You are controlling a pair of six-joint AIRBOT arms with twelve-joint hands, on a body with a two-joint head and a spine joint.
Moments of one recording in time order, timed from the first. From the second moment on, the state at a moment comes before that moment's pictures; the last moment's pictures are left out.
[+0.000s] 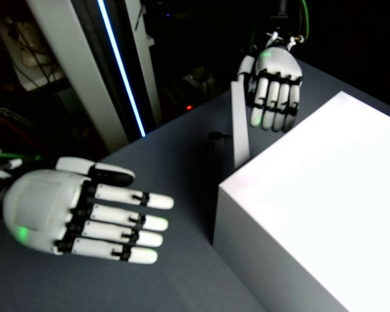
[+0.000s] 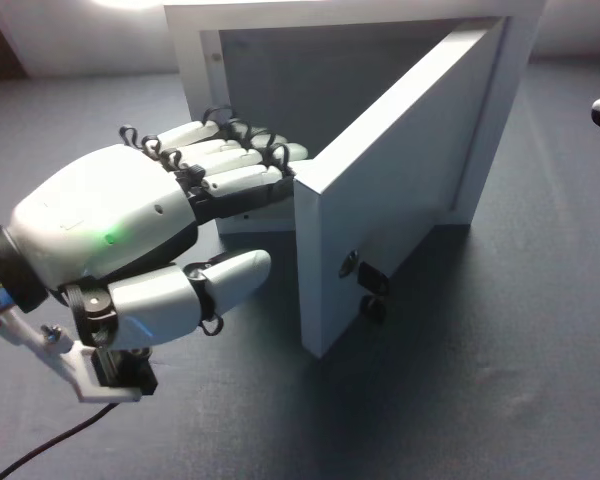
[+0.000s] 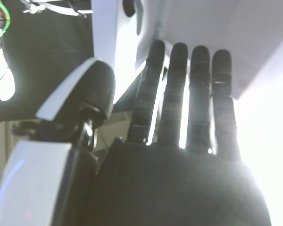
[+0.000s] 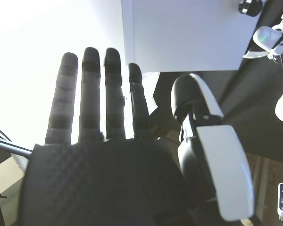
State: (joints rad) left arm 0.76 -0.94 0.99 0.19 -1.05 0.68; right arm -1.14 -0.87 1.16 0.10 1.38 -0.46
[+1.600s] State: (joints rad) left arm 0.55 -1.19 1.09 0.44 -0.90 0.56; right arm -1.14 -0.89 1.18 0.10 1.38 -0.46
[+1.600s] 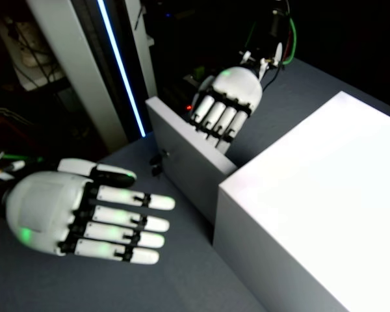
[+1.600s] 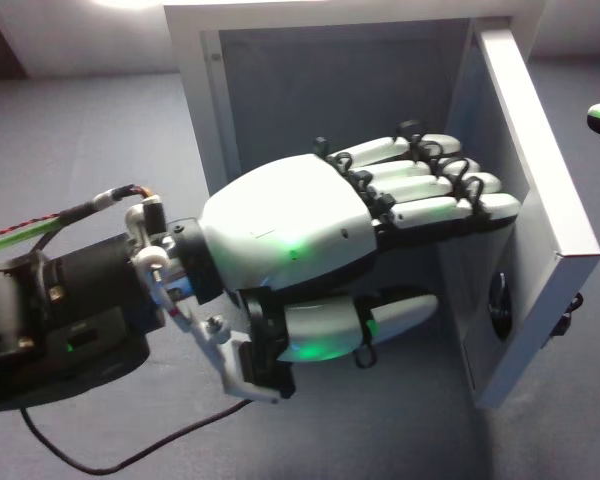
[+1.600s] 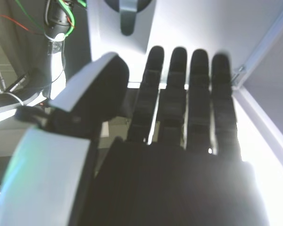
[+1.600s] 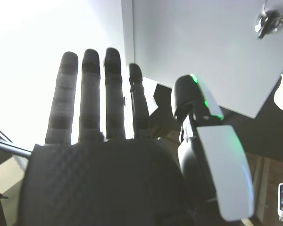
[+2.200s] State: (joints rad) left arm 0.54 -1.20 1.09 0.44 -0.90 0.56; right arm -1.14 -0.89 1.18 0.09 1.38 -0.45
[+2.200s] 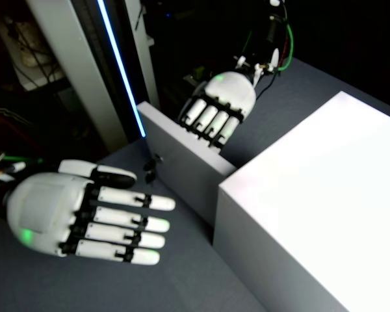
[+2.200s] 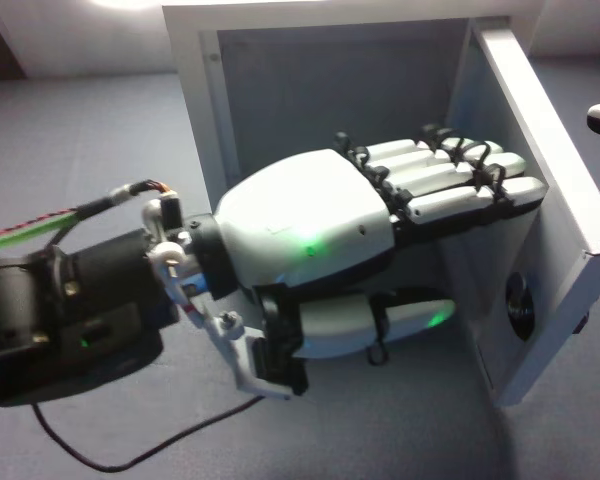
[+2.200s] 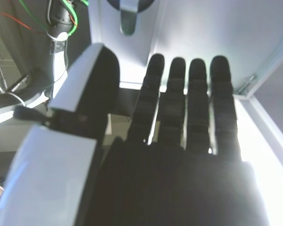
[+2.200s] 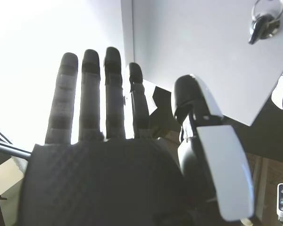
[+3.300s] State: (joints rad) left arm 0.97 -0.72 0.87 -0.14 -1.32 0.86; right arm -1.14 -0.88 1.15 0.15 1.46 -0.44
